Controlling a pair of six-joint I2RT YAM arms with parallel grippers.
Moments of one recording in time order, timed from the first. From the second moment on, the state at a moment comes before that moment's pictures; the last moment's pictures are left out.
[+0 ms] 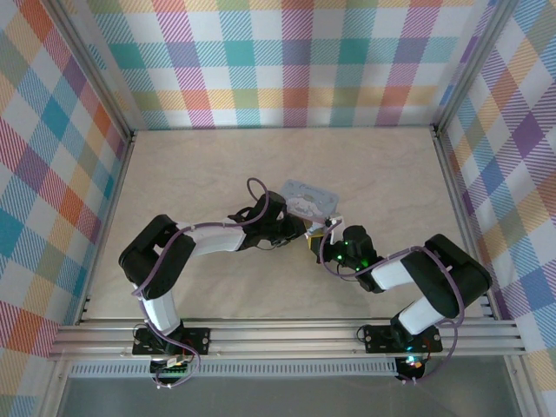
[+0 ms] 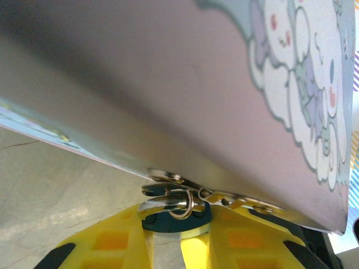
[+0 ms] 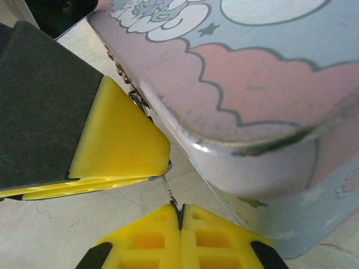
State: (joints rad) left arm -0.76 1.78 0.97 0.06 0.29 -1.10; right arm 0.60 1.55 0.27 0.84 -0.22 0.43
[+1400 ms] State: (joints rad) left arm -0.76 1.77 0.98 0.07 0.26 -1.12; right arm 0.60 1.53 0.32 0.80 -0.22 0.43
